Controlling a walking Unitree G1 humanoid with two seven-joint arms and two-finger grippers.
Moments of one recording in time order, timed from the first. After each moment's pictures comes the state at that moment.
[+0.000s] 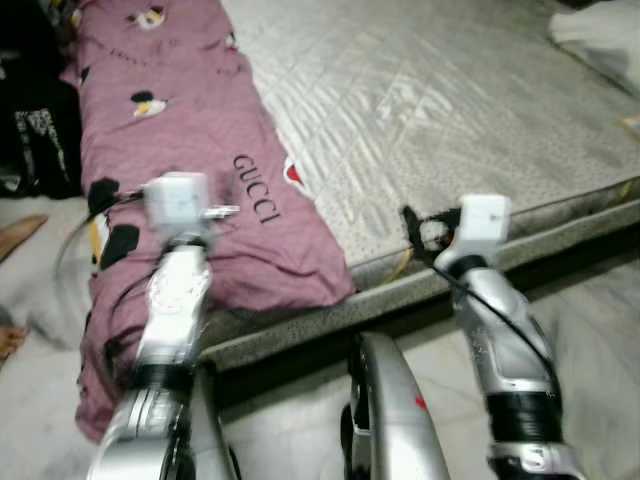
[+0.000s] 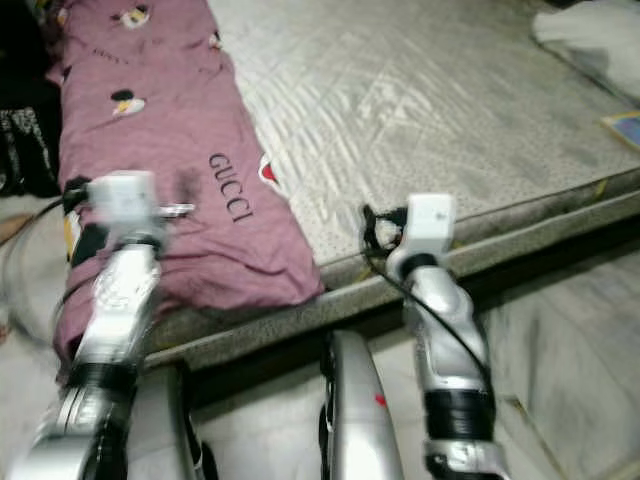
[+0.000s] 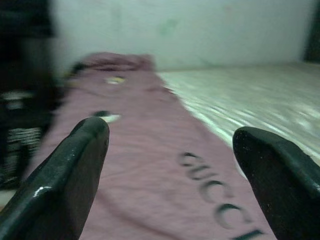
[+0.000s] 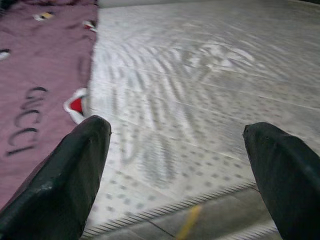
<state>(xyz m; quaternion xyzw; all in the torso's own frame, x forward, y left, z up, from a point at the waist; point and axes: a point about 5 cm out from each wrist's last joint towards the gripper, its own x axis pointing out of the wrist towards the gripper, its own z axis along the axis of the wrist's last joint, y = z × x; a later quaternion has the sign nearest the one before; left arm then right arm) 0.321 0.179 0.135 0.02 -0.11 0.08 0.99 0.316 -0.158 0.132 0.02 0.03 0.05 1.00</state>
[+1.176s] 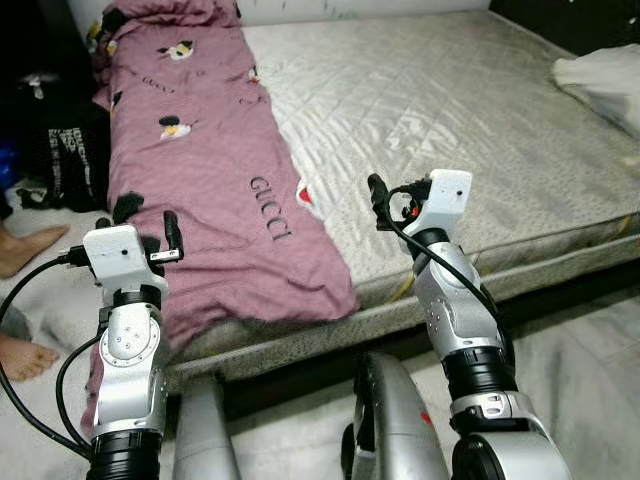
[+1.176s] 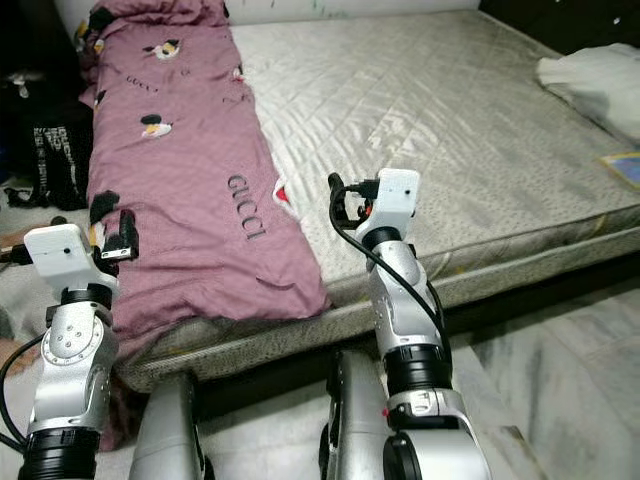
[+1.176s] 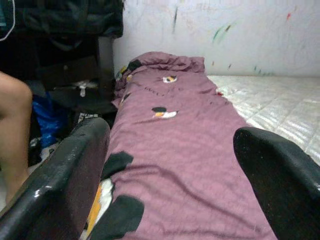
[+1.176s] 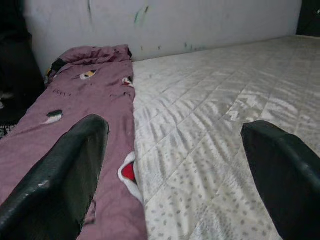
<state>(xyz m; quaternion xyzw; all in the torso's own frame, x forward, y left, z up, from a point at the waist) 0.281 0.211 0.121 0.02 -0.07 0.13 0.99 0.348 -0.121 0.144 0.08 -0.03 0.07 0.99</state>
